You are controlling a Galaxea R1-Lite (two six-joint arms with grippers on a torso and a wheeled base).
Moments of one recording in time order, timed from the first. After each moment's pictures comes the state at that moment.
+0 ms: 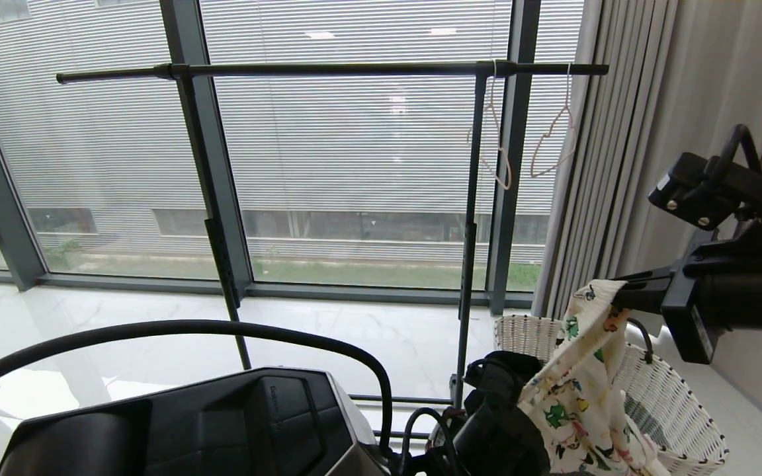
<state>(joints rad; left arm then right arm) -1.05 2.31 -1.02 -0.65 0.34 -0.23 0.61 1.35 -1.09 0.30 0.10 -0.23</state>
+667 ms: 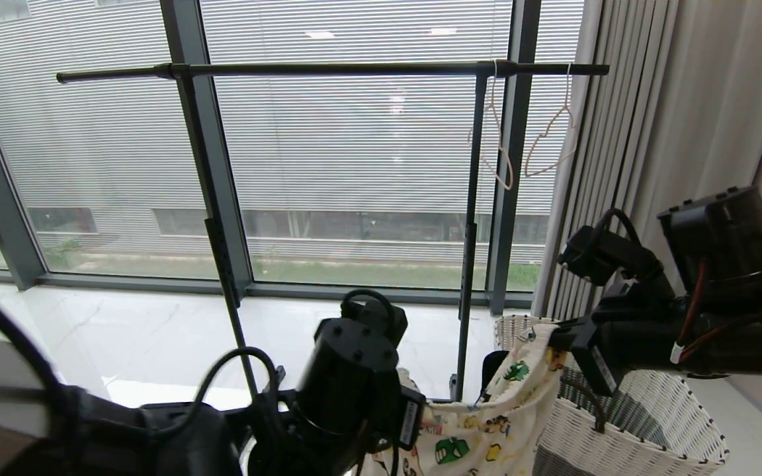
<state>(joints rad) -0.88 1.81 -0.71 -0.50 0.32 -0.20 0.68 1.52 -0.93 0.06 0.10 -0.13</state>
